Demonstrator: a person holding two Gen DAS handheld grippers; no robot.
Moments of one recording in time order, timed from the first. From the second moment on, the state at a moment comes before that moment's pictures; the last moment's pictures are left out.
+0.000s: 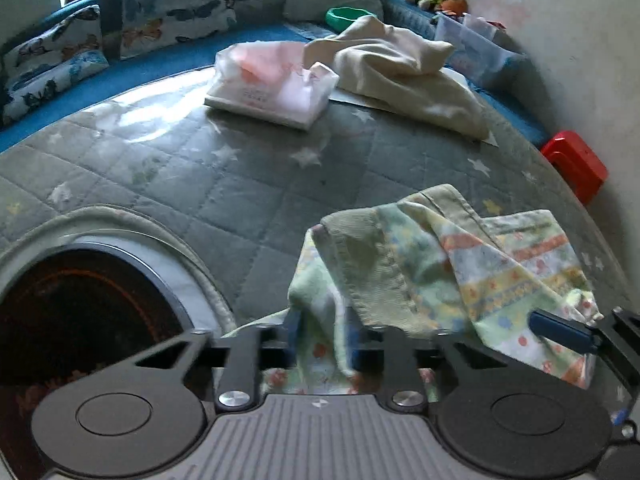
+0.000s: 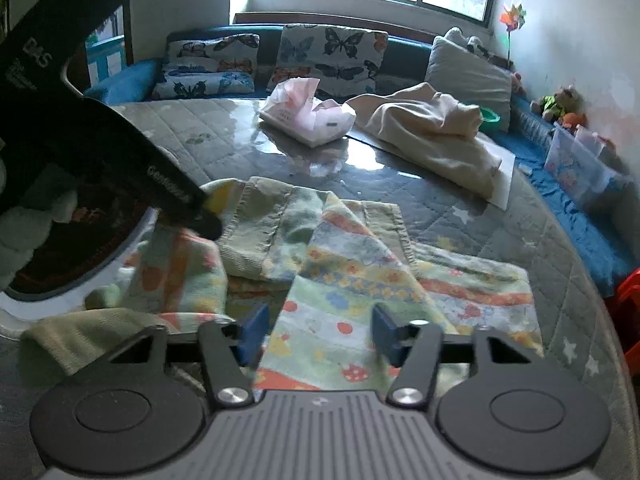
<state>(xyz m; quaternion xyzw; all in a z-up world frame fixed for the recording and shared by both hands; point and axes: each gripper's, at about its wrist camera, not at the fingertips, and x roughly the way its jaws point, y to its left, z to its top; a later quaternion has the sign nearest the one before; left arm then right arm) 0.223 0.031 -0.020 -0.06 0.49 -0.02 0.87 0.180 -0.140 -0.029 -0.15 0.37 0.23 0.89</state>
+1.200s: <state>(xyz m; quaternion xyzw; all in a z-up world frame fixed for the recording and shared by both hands) 0.077 0.064 0.032 -0.07 0.41 -0.04 0.91 0.049 -0.300 0.008 -0.15 0.35 0.05 0.92</state>
